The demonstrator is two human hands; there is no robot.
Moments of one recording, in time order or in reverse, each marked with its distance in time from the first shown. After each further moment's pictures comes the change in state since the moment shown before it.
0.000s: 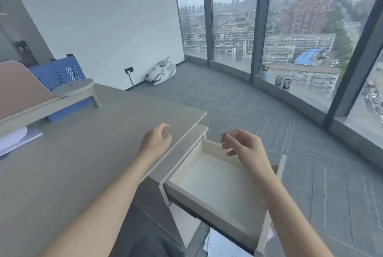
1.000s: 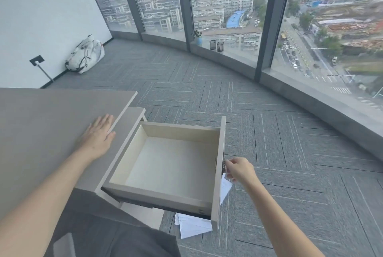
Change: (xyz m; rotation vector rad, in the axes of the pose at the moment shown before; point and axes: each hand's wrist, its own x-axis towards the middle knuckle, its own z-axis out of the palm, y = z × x) left_hand 0.076 -0.046 0.089 0.594 -0.319 0.304; right_hand -0.049 0.197 -0.113 -0.450 0.259 0.713
